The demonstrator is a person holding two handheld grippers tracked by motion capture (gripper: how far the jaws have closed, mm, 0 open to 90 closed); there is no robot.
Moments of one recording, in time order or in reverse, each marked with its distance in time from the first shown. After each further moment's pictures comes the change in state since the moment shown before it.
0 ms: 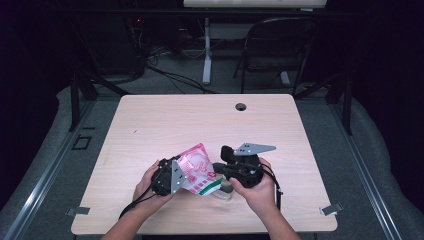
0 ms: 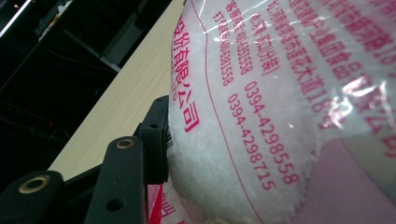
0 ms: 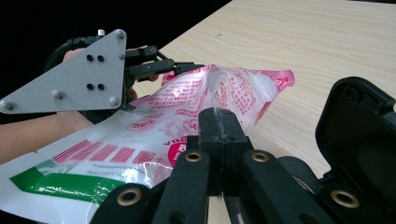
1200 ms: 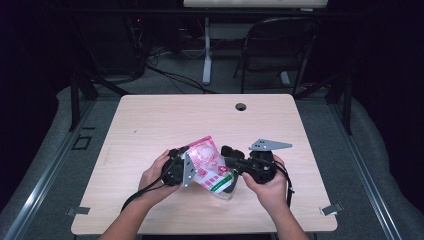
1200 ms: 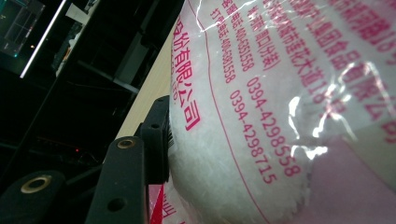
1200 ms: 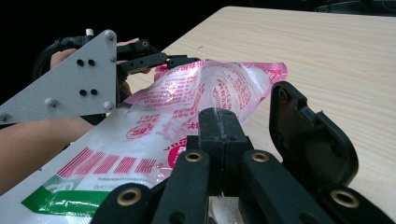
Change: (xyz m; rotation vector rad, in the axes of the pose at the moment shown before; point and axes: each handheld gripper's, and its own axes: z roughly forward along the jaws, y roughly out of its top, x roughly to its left) left arm 0.007 0.033 0.014 -0.011 0.034 0.165; right arm -0.020 0.001 -0.023 -0.048 -0.041 0.037
